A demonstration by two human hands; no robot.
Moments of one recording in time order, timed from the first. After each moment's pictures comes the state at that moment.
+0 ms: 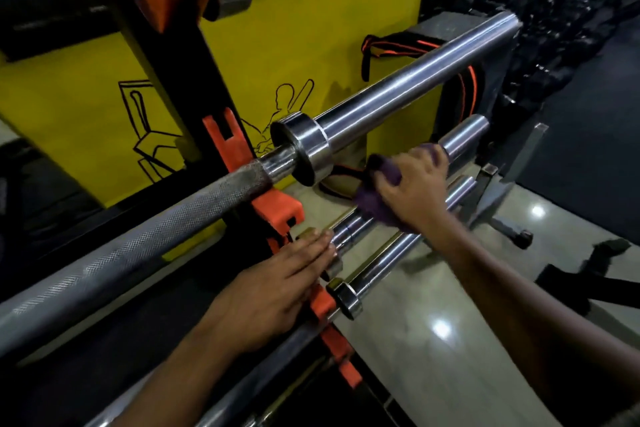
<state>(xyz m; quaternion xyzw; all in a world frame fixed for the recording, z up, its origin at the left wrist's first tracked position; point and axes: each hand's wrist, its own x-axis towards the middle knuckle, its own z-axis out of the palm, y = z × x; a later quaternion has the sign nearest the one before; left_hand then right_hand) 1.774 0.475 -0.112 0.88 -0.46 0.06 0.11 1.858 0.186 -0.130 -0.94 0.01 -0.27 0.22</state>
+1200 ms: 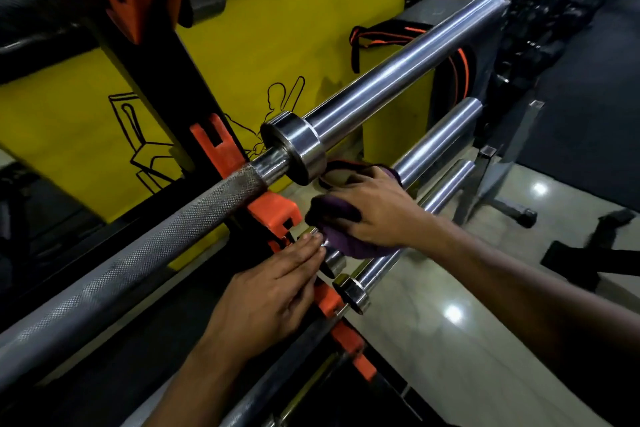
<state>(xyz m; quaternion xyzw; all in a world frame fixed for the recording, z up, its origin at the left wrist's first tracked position) 1.764 0.480 -0.105 0.88 -0.43 0.15 0.15 1.834 0.222 -0.111 -0.95 -0.28 -0.12 0.11</state>
